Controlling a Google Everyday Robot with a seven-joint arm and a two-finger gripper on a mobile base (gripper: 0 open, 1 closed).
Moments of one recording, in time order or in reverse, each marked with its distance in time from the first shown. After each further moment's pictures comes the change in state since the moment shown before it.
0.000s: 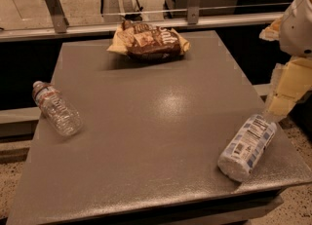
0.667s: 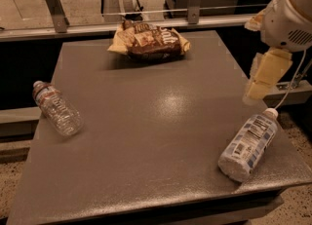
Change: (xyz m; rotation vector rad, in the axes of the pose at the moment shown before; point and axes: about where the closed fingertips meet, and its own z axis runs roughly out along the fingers) arm -0.021 -0.037 0.020 0.054 -0.079 -0.018
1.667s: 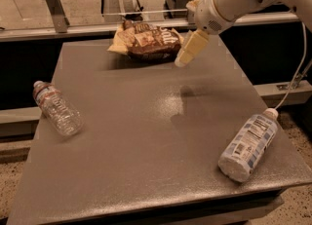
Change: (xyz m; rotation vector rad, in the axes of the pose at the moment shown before) arm -0.125 -0.125 0.112 0.113 -0.366 -0.050
